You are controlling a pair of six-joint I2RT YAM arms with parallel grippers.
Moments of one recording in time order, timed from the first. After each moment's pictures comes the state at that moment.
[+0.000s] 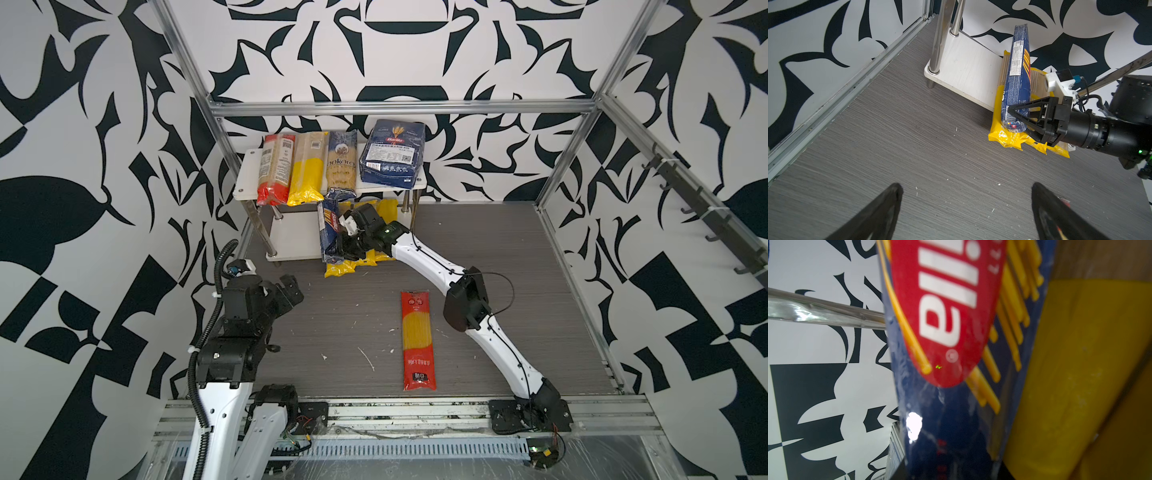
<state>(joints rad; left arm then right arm) -0.06 0.64 0.88 -0.83 -0.10 -0.51 0.77 2.64 2.60 -0.65 -0.53 0.81</state>
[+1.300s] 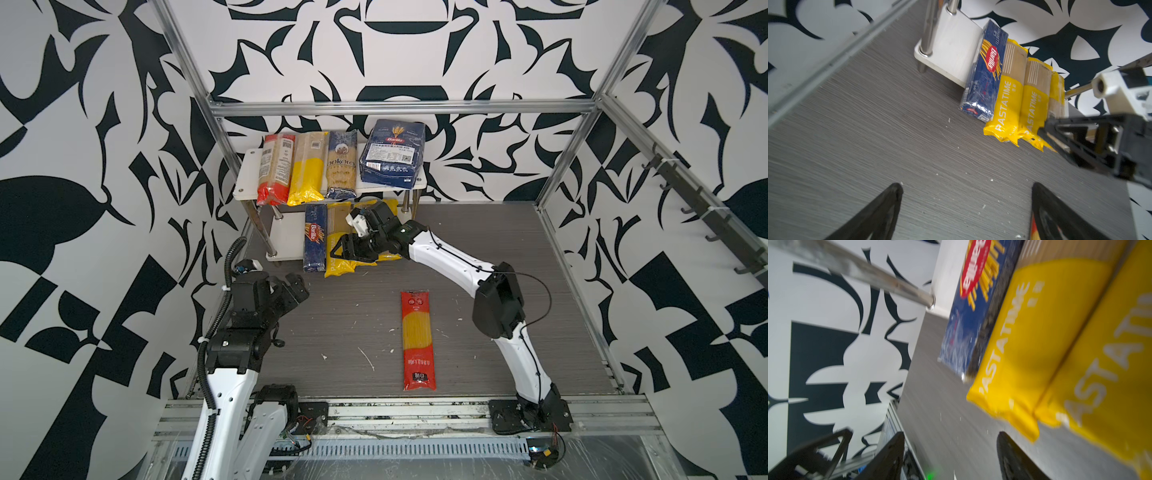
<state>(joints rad) -0.07 0.69 0.81 -0.77 0.00 -0.61 0.79 2.18 2.01 -0.55 -0.50 0.67</state>
